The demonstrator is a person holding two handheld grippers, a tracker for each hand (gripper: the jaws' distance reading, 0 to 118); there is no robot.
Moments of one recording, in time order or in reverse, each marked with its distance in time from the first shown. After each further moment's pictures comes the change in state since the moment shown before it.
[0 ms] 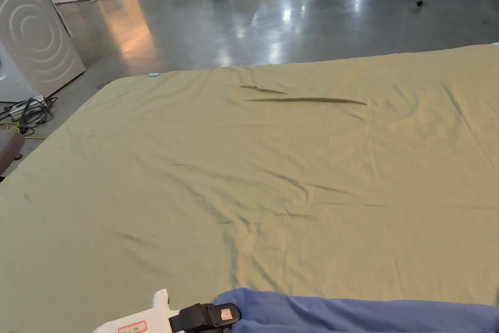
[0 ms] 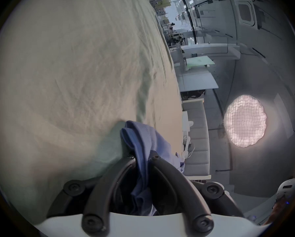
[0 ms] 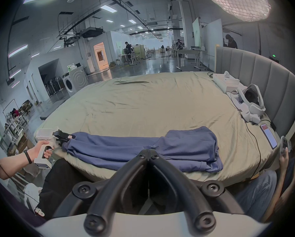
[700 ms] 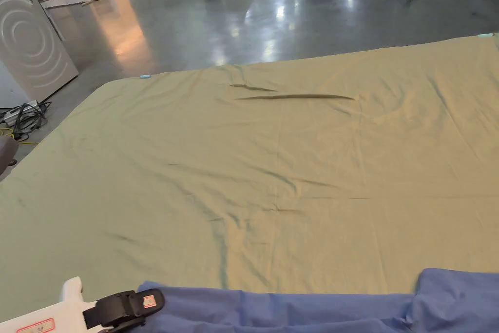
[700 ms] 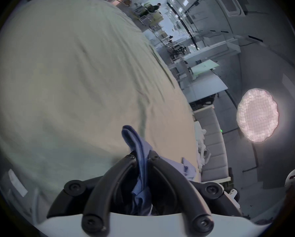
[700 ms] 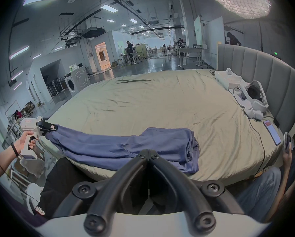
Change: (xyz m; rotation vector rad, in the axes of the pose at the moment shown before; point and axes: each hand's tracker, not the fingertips) left arm 0.082 0.007 0.097 0.162 0.172 -0.191; right arm 0.008 -0.012 -0.004 -0.002 0.027 -0.038
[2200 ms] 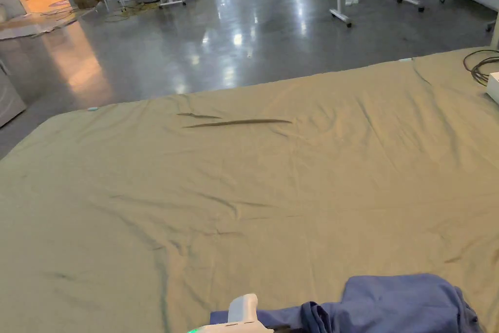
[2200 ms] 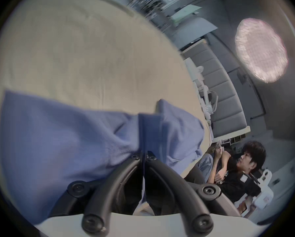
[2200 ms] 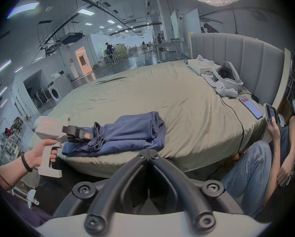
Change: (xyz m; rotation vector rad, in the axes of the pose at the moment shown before) left arm 0.137 -0.165 -0.210 -0.336 -0.013 -0.367; right arm 0.039 -0.038 0.055 -0.022 -0.140 -0.105
